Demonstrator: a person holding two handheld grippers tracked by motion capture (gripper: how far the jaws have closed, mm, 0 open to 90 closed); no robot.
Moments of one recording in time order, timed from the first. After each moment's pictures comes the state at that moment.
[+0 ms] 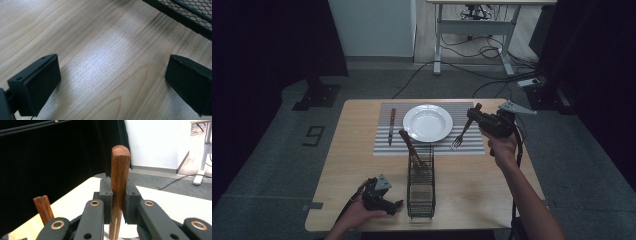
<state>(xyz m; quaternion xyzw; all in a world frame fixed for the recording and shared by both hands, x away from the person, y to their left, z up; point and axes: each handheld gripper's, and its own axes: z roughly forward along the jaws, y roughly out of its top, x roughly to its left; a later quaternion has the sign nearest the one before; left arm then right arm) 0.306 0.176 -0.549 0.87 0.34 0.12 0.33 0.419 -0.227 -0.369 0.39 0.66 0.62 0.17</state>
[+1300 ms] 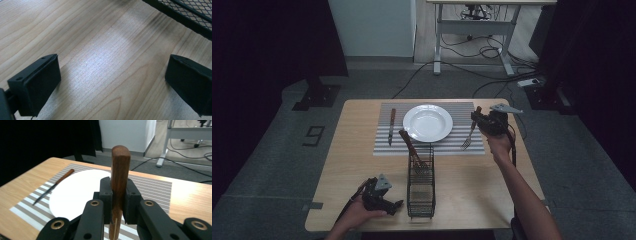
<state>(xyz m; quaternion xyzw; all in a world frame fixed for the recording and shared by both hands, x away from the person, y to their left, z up) 0.307 0.176 -0.549 0.87 0.34 0.12 0.33 0.468 -0.234 -0.422 0.45 0.68 0.52 0.24</state>
